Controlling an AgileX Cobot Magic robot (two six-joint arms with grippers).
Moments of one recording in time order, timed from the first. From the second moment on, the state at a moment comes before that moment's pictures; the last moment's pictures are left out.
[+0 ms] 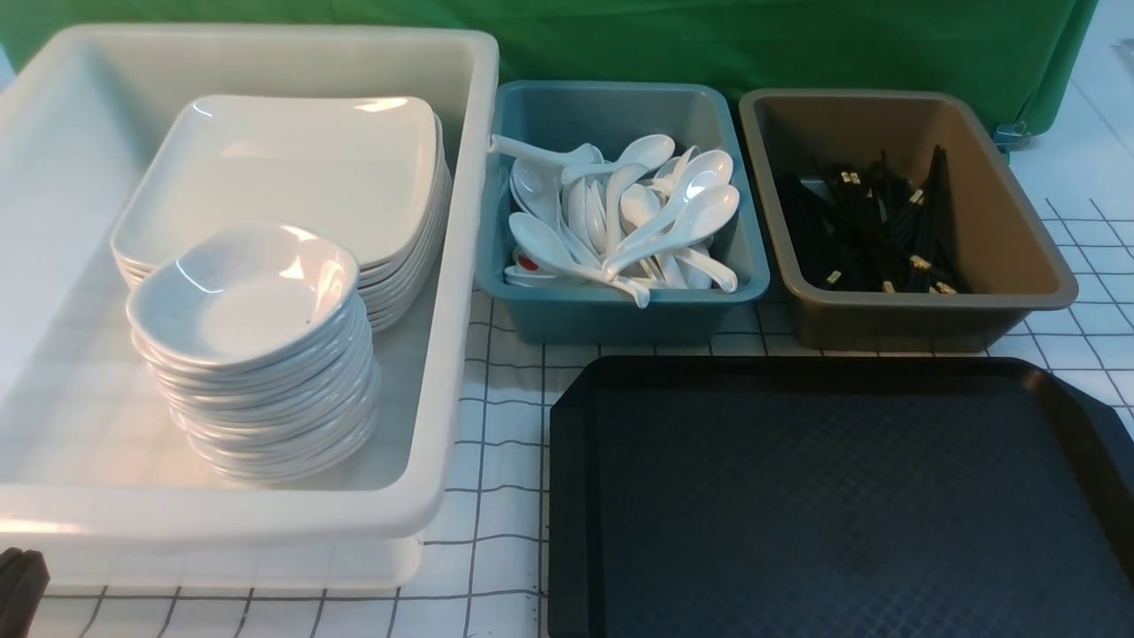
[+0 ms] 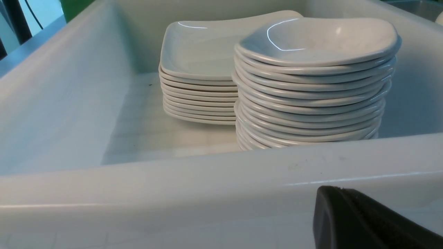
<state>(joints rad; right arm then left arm) 0.70 0.00 -0.49 -0.40 0.18 0.28 -0.02 0.00 0.01 -0.05 0.23 0.11</state>
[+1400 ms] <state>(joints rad) 0.63 0.00 -0.43 0.00 0.22 -0.07 -0.02 0.00 0.01 -0.05 0.23 0.11</state>
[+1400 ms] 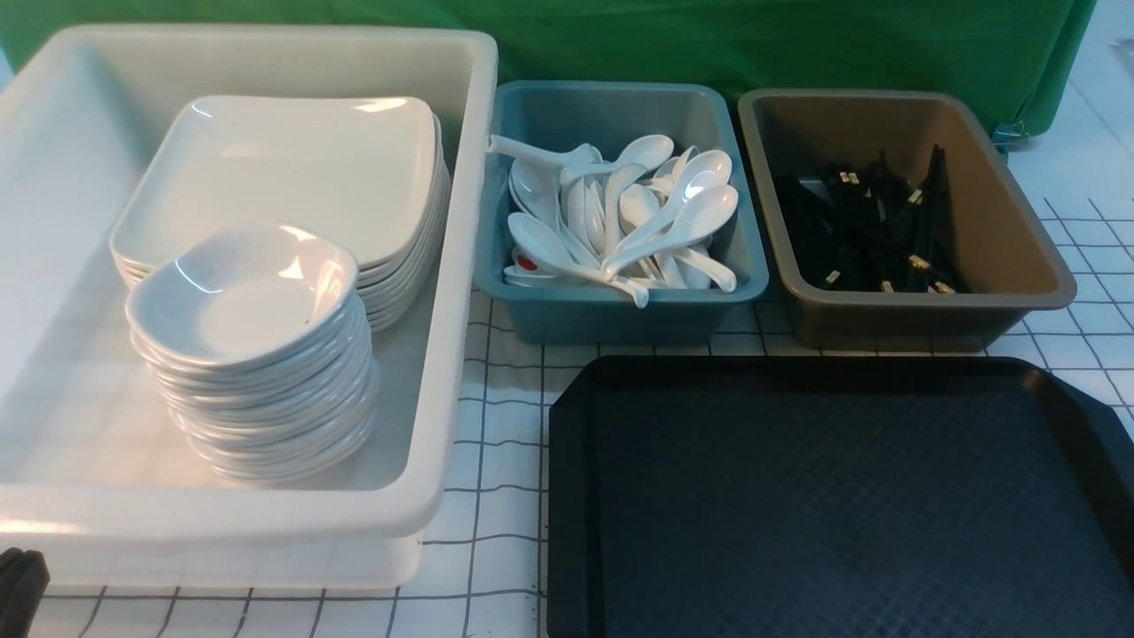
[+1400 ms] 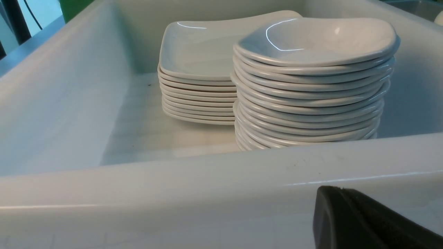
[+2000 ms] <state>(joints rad) -0.06 0.00 0.01 0.00 0.26 -0.08 -0.02 0.00 0.01 -0.05 0.23 0.12</state>
